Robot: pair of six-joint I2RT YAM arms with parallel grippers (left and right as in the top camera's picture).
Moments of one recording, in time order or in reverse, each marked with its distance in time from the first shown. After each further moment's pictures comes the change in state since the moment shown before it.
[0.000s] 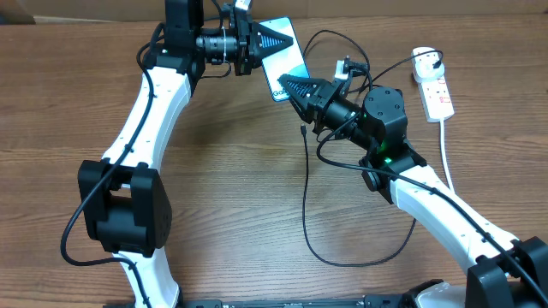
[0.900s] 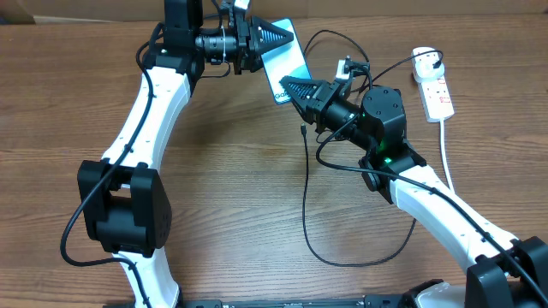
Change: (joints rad) left arm 0.002 0.000 0.000 0.004 0.012 0.054; right arm 0.000 0.000 0.000 -0.023 0.015 -0.106
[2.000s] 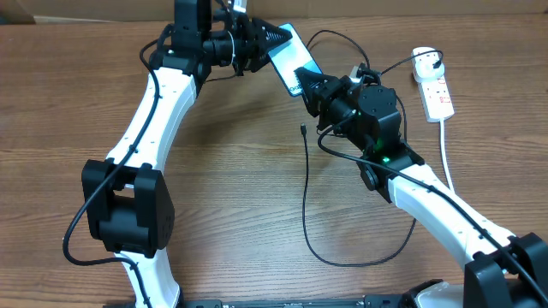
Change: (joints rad) left arm -0.026 0.000 0.000 -0.057 -0.282 -0.023; right arm 0.003 0.014 0.000 -0.068 0.235 0.164
